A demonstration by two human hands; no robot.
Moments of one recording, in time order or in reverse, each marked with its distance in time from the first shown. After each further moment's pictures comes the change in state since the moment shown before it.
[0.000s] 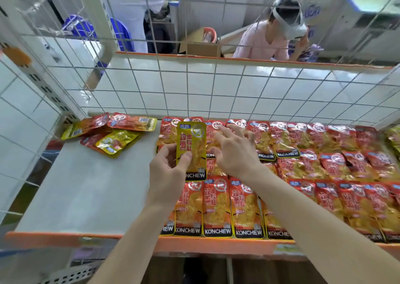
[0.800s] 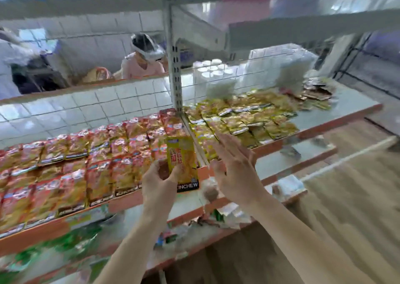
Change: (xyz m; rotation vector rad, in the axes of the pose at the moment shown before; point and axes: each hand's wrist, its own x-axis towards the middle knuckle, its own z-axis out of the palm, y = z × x) left_hand -0.309 0.027 0.342 0.066 -0.322 0.100; right_hand -0.391 0.342 -0.085 0.327 0.455 0.273
